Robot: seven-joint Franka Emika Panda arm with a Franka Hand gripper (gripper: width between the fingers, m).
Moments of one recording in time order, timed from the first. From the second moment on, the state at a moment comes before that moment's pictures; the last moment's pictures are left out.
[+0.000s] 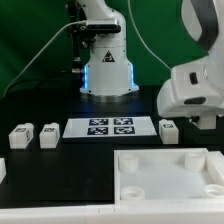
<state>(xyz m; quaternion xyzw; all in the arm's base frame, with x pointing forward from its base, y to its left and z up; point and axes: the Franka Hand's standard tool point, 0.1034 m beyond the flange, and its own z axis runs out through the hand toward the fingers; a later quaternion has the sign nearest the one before) 0.440 0.166 0.062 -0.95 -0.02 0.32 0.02</state>
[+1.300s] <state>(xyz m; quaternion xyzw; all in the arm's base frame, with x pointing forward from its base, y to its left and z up) 0.500 0.134 0.149 -0.96 -0.01 -0.26 0.07</state>
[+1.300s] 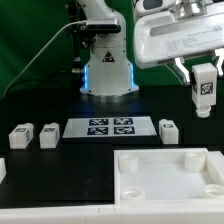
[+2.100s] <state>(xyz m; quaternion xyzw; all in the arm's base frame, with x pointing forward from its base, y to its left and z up) 0.586 0.129 0.177 -0.95 -0.03 -0.31 0.06</state>
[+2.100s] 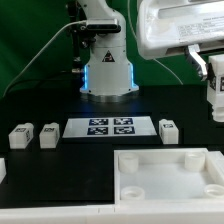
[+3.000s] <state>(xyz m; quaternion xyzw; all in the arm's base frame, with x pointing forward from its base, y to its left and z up) 0.621 0.102 0.127 -0.95 -0.03 -0.32 0.02</state>
